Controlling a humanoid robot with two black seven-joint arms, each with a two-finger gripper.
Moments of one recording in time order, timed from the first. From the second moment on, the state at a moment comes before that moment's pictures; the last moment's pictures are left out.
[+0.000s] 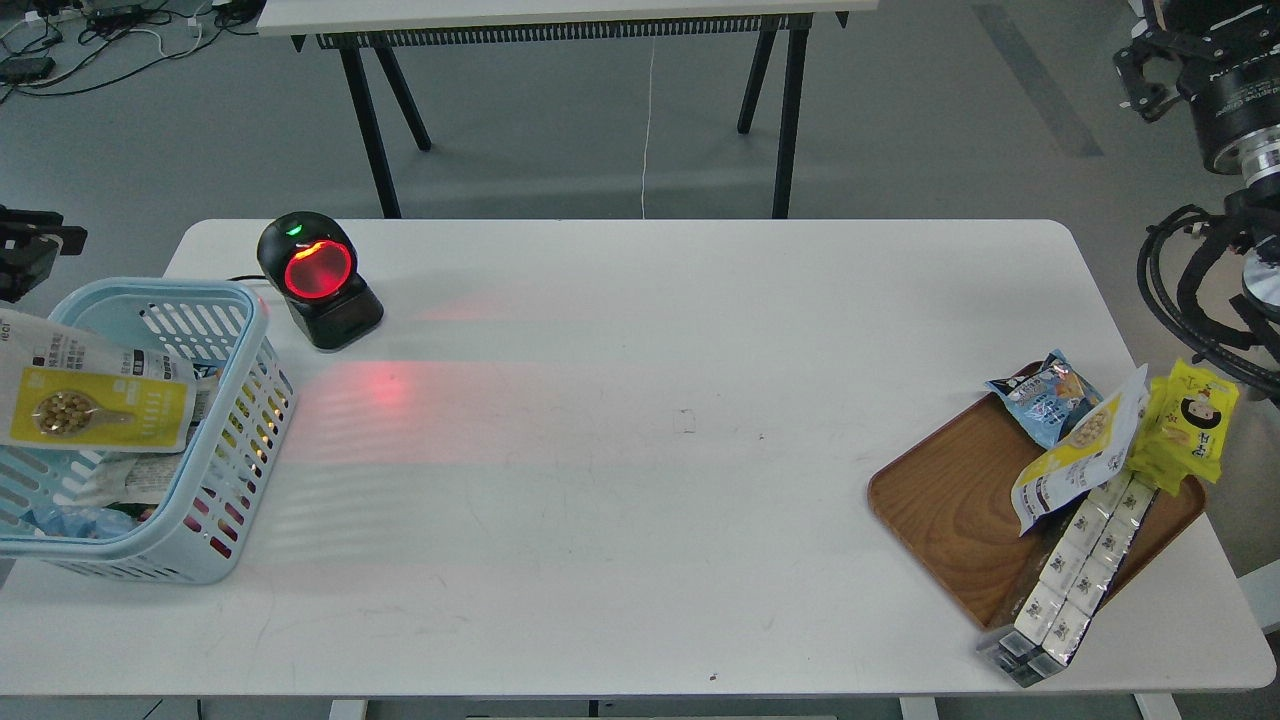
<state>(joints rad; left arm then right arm) -1.07 1.35 -0.37 -1.34 1.86 -0.49 -0.49 0.88 -0.56 0.78 0.70 0.26 0.40 0.39</state>
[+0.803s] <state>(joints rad) -1.14 0.89 -0.43 -0.87 0.29 -0.49 -0.49 0.93 -0.56 0.78 0.69 0.26 0.39 0.38</state>
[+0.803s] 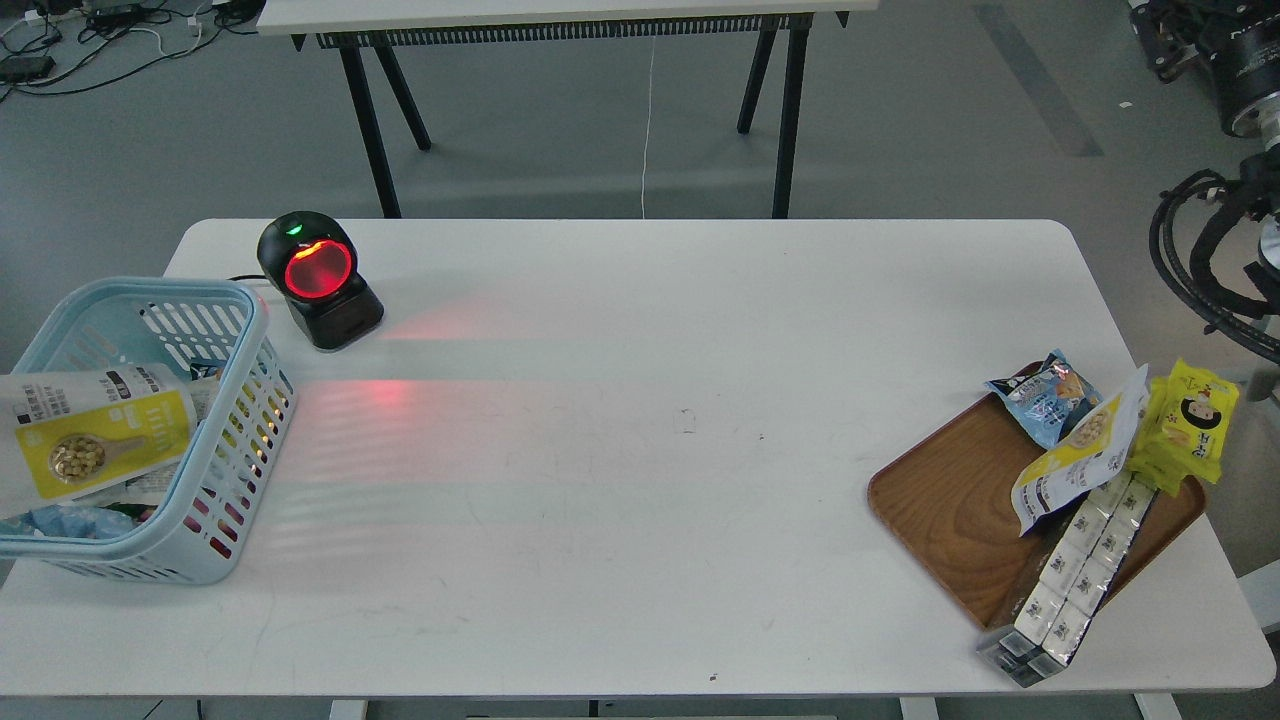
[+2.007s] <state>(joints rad) -0.98 0.30 -0.65 -0.34 -0.41 -0.49 -0.33 0.94 -0.37 0.87 0.54 0.27 0.41 0.32</state>
